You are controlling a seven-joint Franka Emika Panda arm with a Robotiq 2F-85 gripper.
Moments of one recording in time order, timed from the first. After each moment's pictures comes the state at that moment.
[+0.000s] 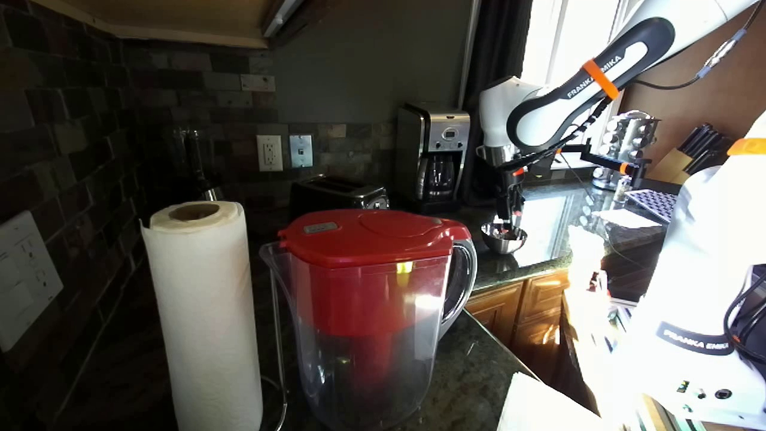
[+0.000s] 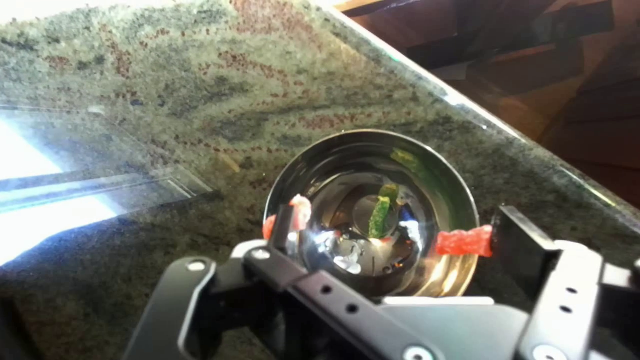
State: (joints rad) arm -0.30 -0.36 -0.20 -2.67 -0.43 2.14 -0.01
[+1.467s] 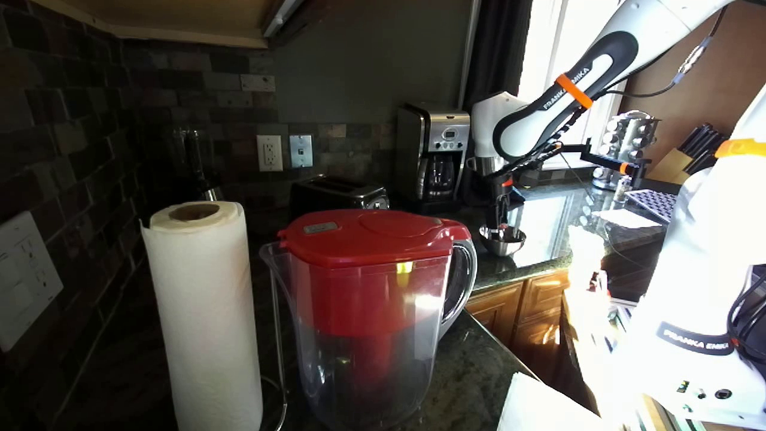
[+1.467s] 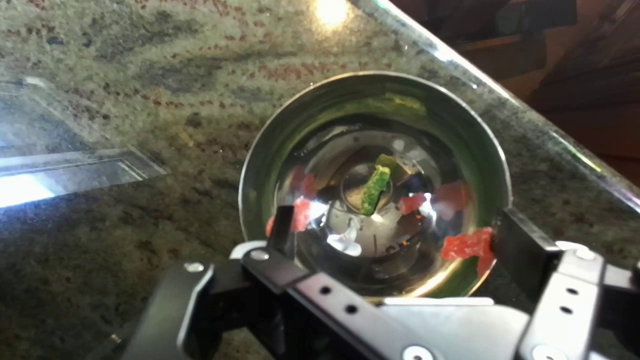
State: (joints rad) arm -0.30 -0.23 -0.22 -2.64 -0.33 2.26 -0.12
